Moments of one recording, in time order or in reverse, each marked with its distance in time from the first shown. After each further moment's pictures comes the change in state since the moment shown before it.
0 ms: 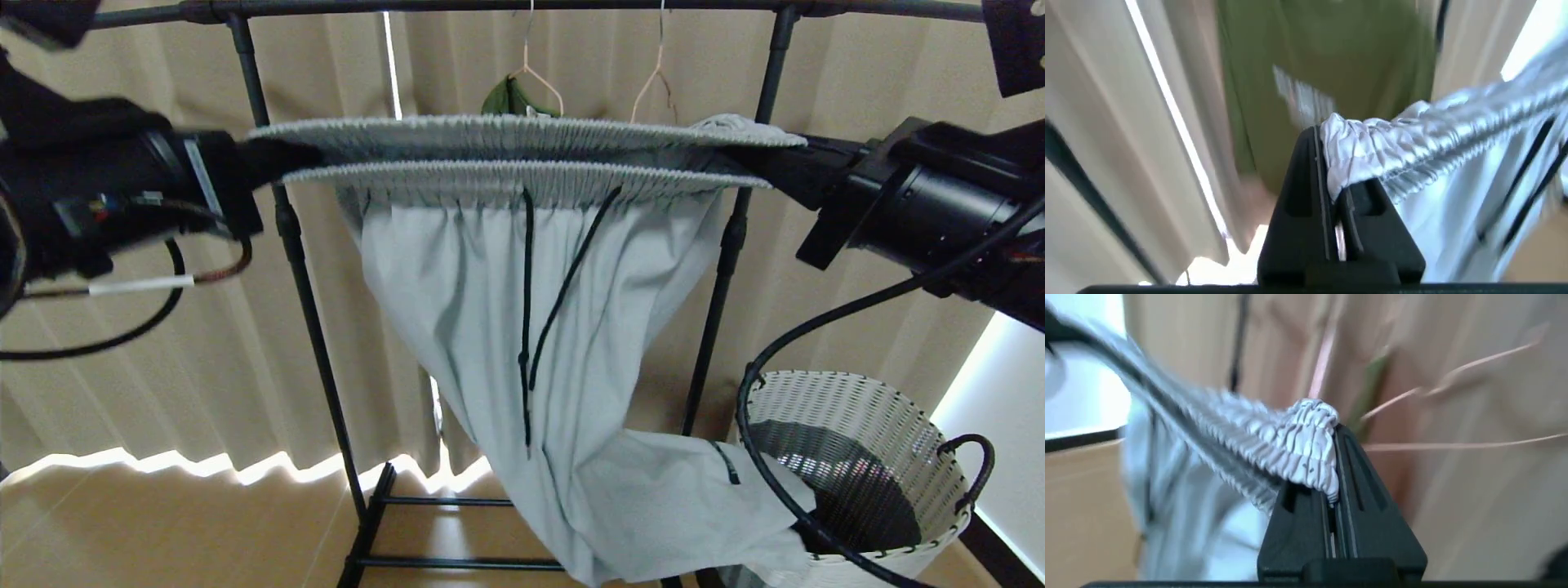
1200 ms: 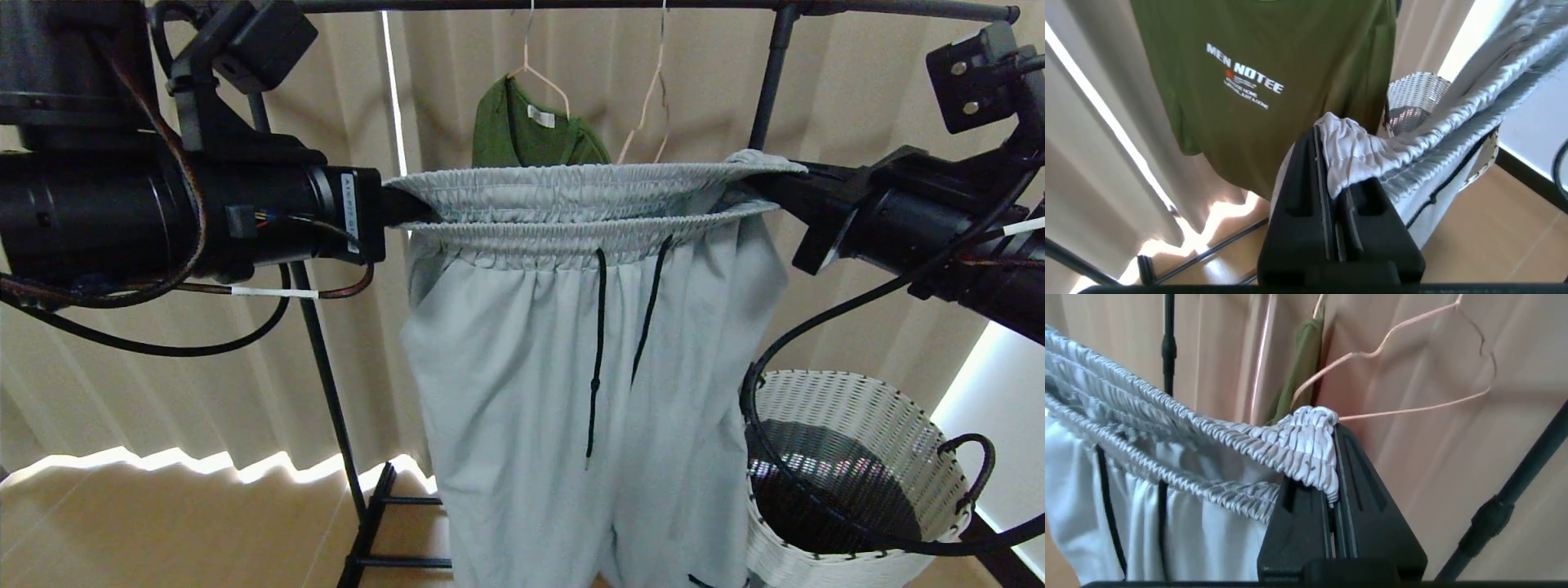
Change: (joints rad) left arm -0.154 0.155 -0.156 0.226 0.002 -0.074; right arm -0.116 0.044 0.024 0.003 -0.010 -0.029
